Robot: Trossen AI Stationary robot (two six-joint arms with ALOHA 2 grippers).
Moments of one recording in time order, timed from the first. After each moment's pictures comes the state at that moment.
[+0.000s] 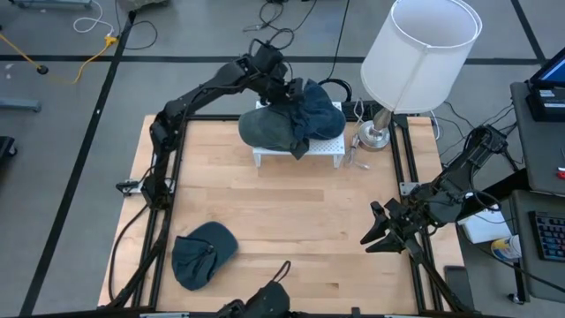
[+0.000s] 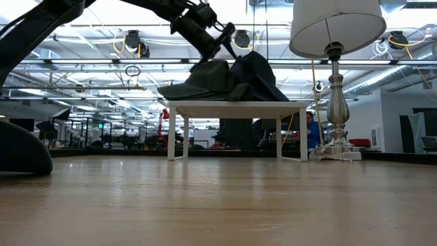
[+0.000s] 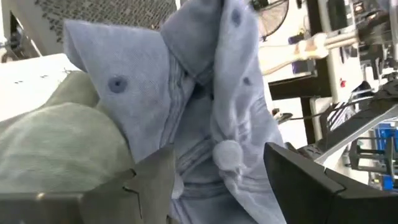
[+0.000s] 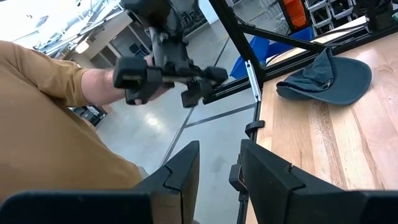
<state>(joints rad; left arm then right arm) 0.63 2.06 2.15 -0.81 0.40 -0.81 0.78 0.82 0.76 -0.06 0.29 0.69</state>
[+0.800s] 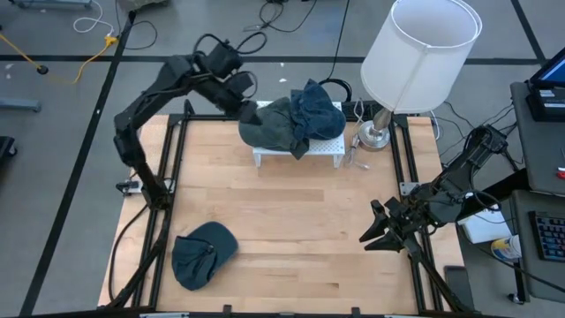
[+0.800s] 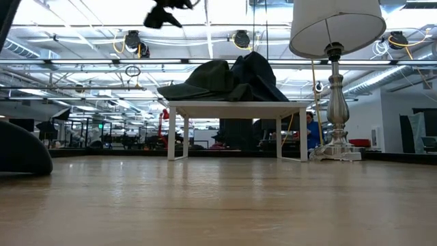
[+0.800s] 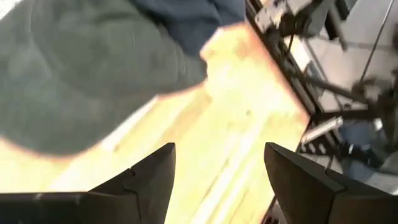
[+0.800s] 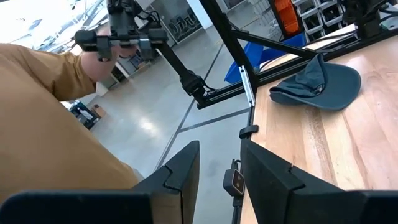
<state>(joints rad) 0.57 1.71 2.15 -1.39 0.47 -0.41 0.78 0.82 0.76 -0.05 0.32 0.68</state>
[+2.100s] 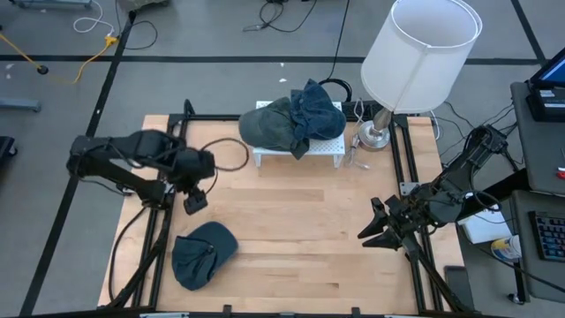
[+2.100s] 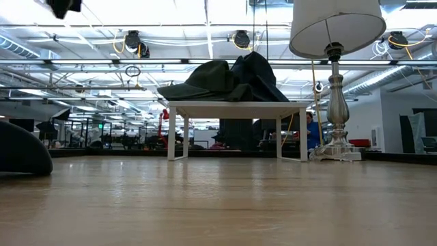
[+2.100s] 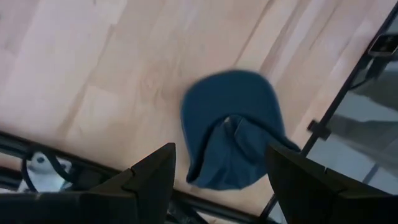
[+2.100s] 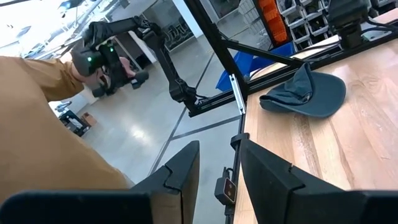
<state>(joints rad) -0.10 1.23 1.46 -1.55 0.19 -0.64 0.78 0.82 0.76 -0.05 0.37 0.67</state>
